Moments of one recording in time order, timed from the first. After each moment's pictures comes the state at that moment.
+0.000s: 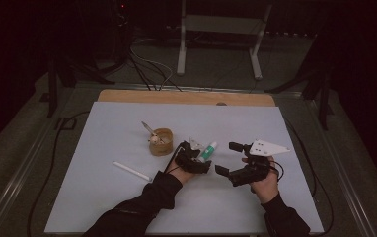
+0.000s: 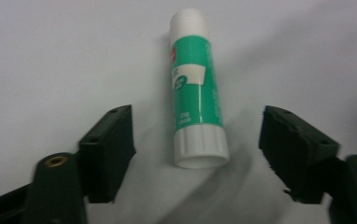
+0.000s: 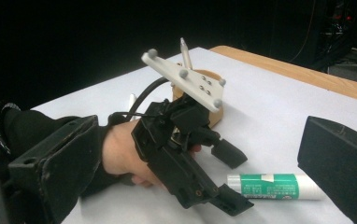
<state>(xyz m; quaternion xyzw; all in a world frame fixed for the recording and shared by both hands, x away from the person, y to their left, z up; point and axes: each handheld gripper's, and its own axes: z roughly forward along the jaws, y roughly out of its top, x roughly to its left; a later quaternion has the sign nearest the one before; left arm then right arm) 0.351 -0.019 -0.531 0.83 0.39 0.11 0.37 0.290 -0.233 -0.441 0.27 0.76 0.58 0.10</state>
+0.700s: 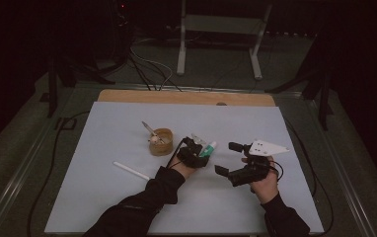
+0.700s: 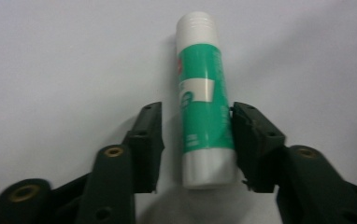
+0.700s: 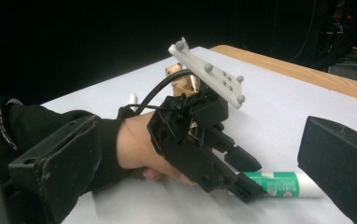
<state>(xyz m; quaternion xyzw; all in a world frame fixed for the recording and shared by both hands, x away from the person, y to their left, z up) 0.366 -0.024 -0.526 0.84 0.40 0.10 0.35 0.290 -0.232 -0.441 0.27 0.76 0.58 0.10</state>
